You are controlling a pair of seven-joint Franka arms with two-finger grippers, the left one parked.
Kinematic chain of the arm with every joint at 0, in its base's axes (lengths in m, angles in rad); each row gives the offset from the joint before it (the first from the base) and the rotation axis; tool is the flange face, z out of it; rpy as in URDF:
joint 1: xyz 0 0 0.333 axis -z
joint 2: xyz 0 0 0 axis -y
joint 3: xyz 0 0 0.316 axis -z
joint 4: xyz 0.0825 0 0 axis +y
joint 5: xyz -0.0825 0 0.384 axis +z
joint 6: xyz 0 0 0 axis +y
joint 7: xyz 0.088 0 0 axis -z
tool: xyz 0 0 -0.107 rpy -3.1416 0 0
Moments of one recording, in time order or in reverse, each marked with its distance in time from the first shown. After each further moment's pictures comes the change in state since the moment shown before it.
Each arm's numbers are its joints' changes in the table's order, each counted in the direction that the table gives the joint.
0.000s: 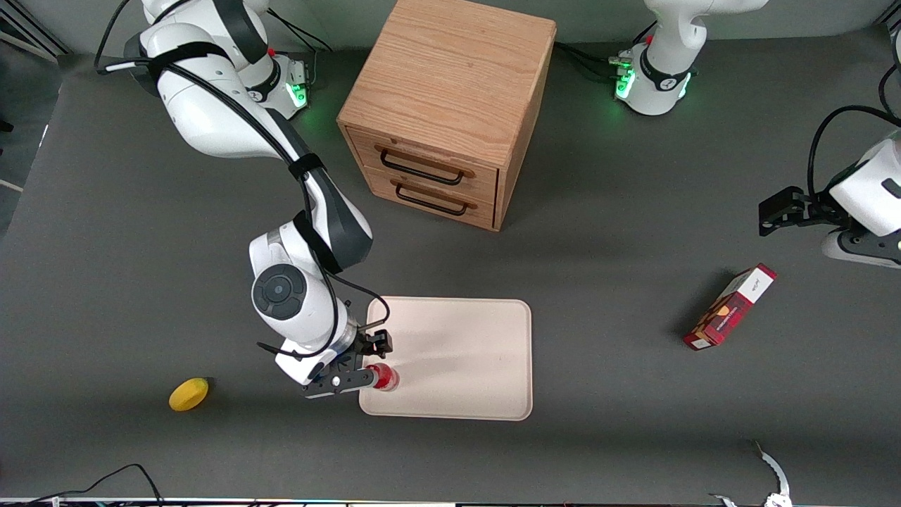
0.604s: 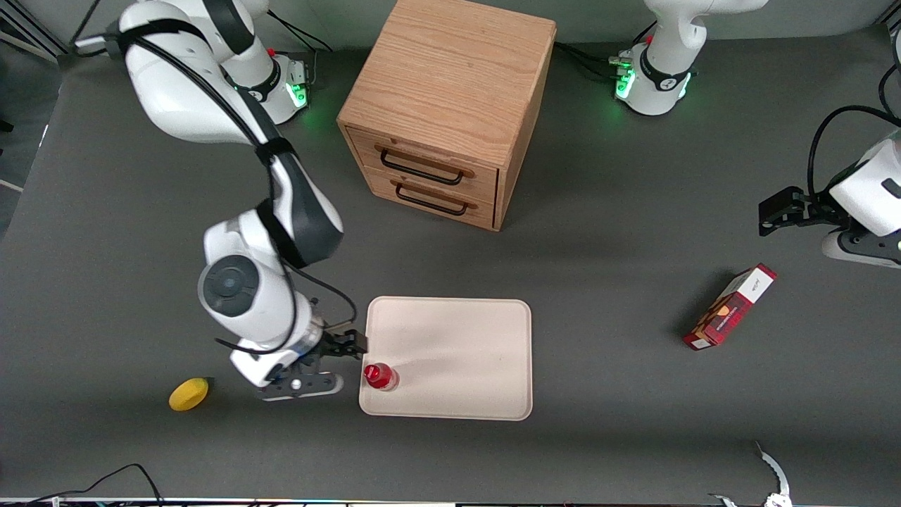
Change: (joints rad) arm 0.063 0.133 0.013 0.022 0.000 0.137 0.006
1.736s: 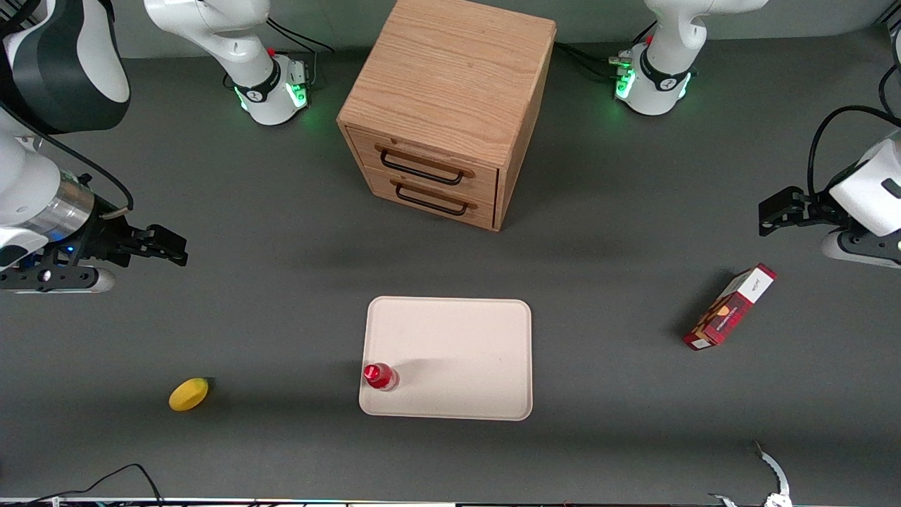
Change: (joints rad) arm 0.265 0.575 -0.004 0.420 0.029 0.229 -0.168
